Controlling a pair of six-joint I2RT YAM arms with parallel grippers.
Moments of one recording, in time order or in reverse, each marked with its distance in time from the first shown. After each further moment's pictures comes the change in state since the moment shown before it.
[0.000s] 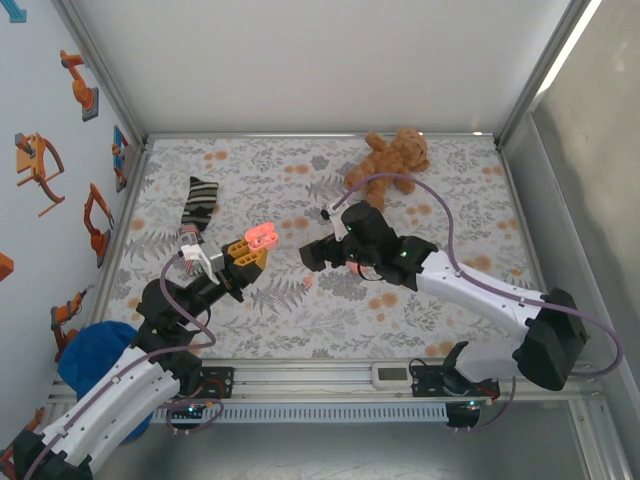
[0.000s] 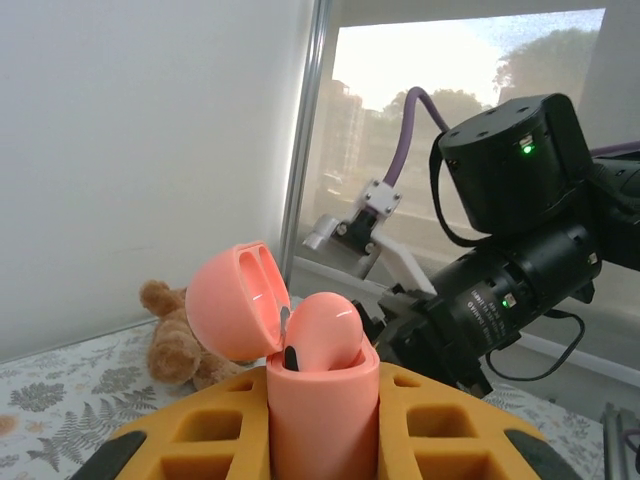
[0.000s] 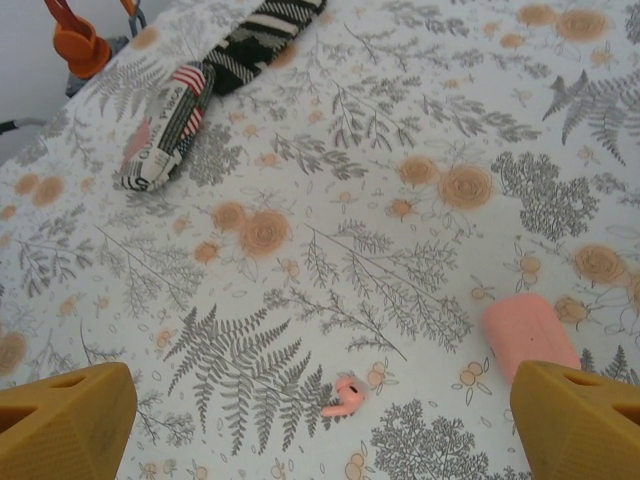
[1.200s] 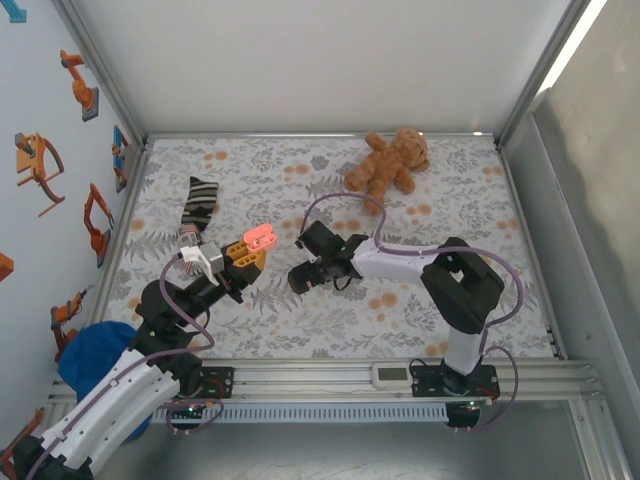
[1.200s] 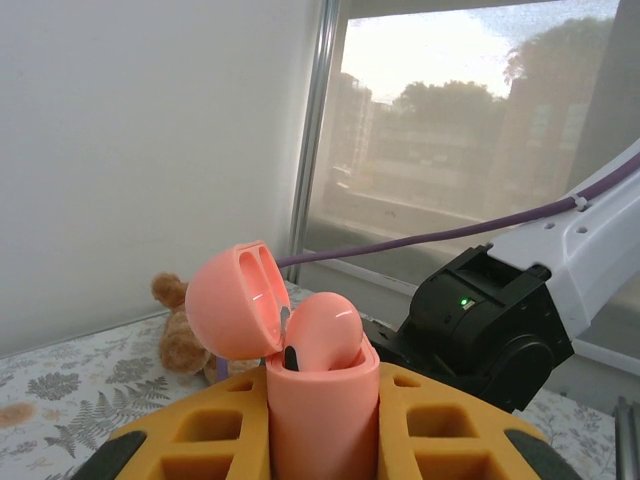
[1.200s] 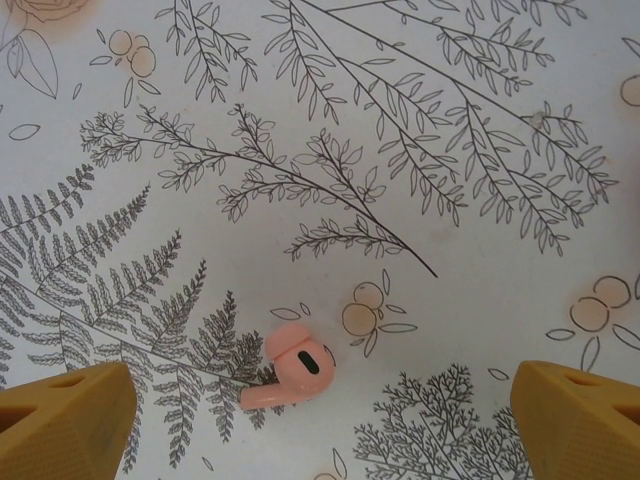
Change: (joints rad) left arm 0.000 -0.026 0.000 -0.045 -0.017 0.018; right arm 0.034 0.499 0.121 -0.075 -0.014 0.032
